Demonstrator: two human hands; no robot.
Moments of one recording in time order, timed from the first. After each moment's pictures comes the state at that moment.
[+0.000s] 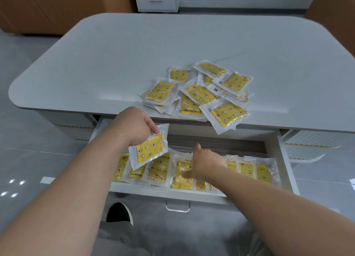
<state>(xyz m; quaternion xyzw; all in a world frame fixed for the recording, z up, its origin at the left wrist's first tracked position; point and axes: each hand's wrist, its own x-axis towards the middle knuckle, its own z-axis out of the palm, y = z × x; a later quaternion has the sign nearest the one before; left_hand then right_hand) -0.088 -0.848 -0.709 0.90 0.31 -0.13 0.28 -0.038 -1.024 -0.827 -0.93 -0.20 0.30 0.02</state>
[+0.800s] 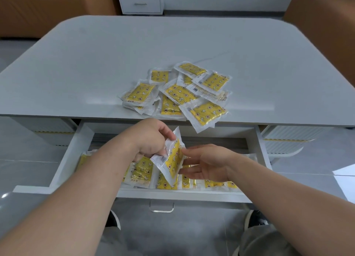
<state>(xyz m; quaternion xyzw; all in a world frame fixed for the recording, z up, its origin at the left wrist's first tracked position) -0.072 -0.902 -0.731 0.82 0.25 -0.23 0.47 -0.017 -1.083 -0.801 -0.60 0.09 0.56 0.56</state>
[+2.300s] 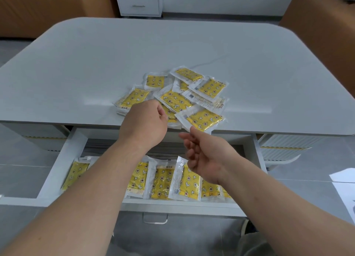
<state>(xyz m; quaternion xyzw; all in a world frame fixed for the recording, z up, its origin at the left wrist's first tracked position) -0.038 -0.909 -0.727 0.94 0.20 0.09 0.26 -0.021 -1.067 -0.742 -0.56 0.23 0.40 0.69</state>
